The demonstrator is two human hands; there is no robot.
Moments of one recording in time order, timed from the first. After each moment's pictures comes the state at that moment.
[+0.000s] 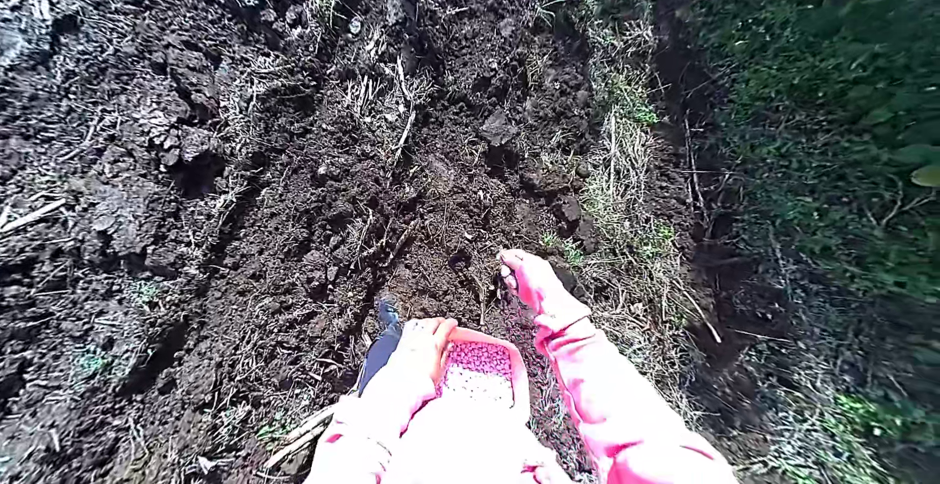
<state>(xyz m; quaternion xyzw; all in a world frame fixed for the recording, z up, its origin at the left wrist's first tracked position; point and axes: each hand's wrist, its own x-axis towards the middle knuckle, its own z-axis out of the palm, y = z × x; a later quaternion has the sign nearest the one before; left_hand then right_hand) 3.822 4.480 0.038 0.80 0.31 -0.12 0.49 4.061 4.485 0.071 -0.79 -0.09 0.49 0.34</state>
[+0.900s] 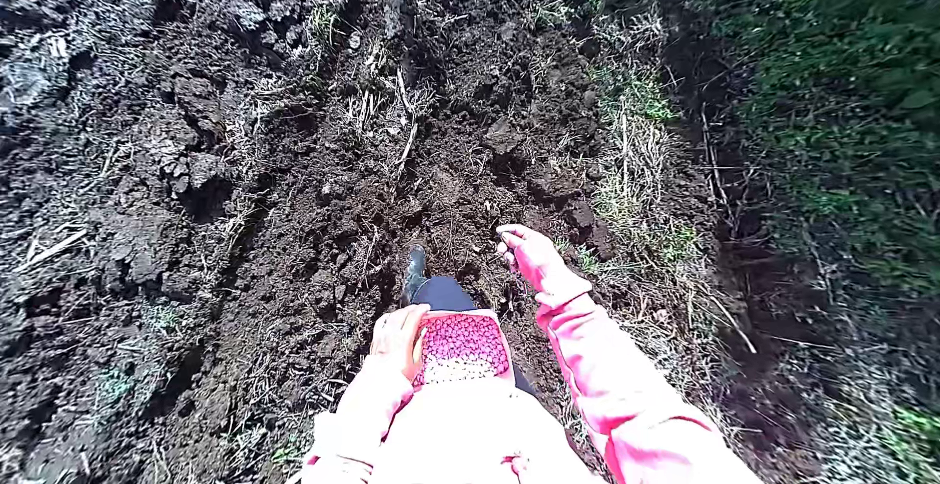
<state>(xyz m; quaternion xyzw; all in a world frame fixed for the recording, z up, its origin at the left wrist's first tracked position) 3.814 4.528 0.042 0.80 0.42 0.11 0.41 4.101 4.560 0.079 -0.79 -0.17 0.49 0.33</state>
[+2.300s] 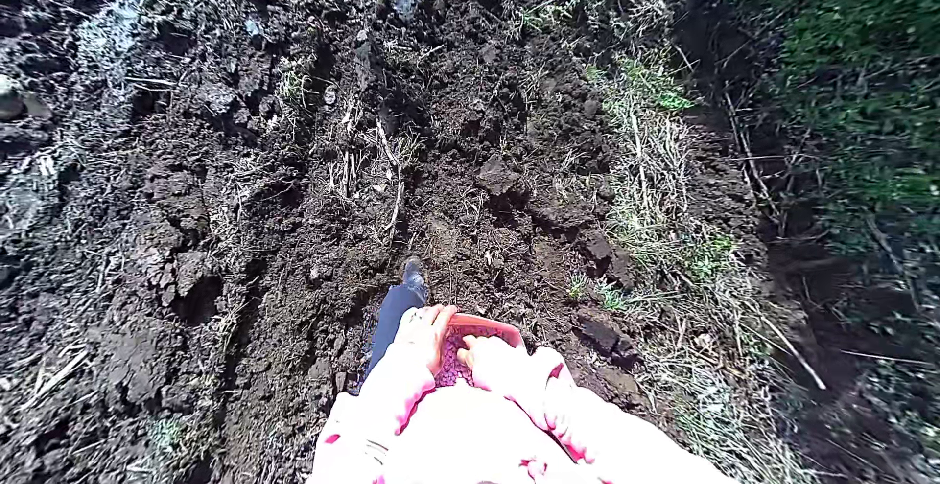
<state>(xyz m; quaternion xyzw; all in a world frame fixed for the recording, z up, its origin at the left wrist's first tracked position) 4.025 4.754 0.084 0.86 0.31 -0.13 0.39 4.173 4.656 0.057 -0.58 -0.64 0.48 -0.15</state>
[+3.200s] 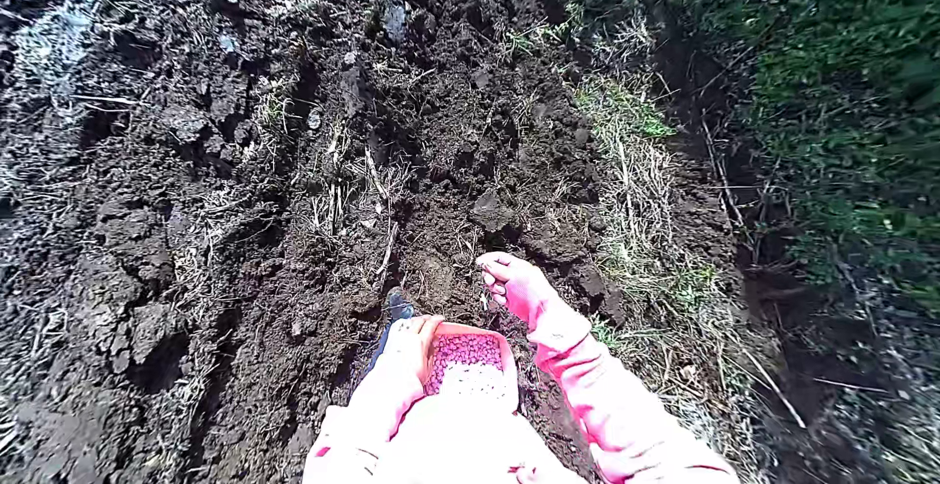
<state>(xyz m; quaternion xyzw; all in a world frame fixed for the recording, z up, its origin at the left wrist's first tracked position) 4.087 4.909 0.064 0.83 0.32 -0.14 0.44 4.311 4.876 0.110 -0.67 -0.09 0.58 0.45</state>
